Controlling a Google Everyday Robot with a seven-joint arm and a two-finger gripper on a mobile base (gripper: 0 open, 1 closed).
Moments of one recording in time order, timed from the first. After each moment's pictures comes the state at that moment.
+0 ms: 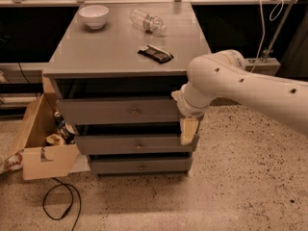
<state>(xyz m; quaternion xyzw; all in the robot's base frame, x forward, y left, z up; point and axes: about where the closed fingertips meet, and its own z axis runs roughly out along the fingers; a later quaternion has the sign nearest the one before) 0.595 -0.089 0.710 -0.74 0.64 -0.04 0.19</state>
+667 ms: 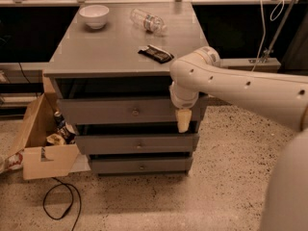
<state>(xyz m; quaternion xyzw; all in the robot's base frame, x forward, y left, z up) 0.668 -0.093 0.679 -0.75 0.63 -0.11 0.15</state>
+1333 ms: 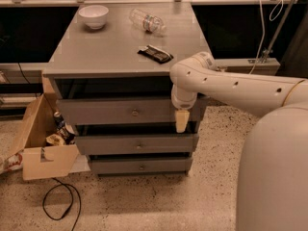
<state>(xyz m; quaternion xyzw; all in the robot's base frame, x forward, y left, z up) 0.699 -0.102 0.644 -0.71 0.68 -0.10 0.15</state>
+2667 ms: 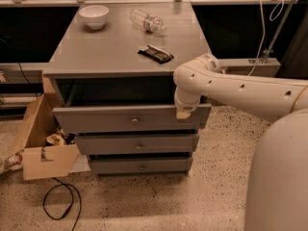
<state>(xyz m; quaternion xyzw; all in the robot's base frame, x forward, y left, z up) 0.685 -0.113 0.641 -0.69 0.70 -0.10 0.14</state>
